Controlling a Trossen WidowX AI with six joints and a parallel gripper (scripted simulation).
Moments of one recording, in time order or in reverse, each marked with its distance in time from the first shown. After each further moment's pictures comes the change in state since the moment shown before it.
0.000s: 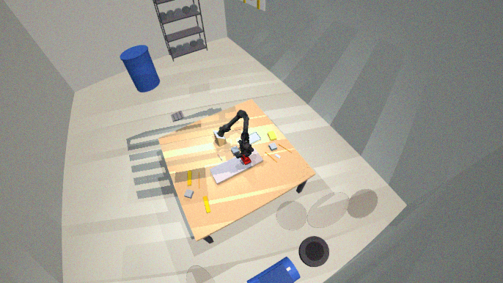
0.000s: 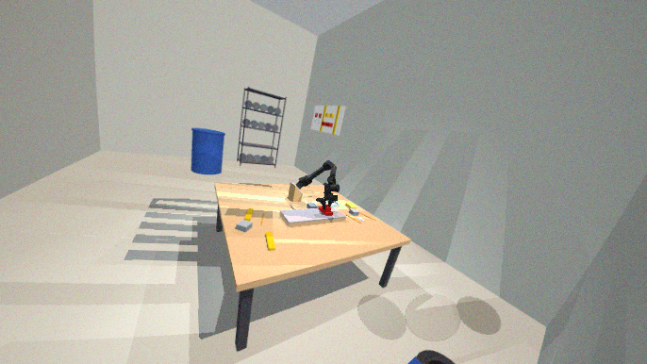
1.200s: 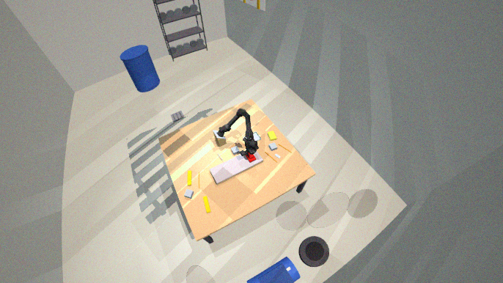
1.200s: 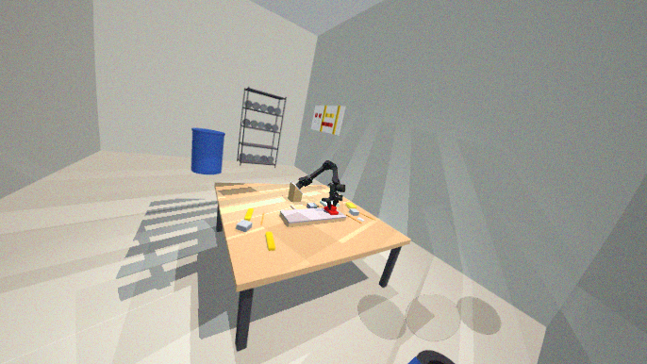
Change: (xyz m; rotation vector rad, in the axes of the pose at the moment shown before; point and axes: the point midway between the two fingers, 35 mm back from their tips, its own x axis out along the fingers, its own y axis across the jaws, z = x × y) arm 0.000 0.056 0.000 0.002 0.000 0.000
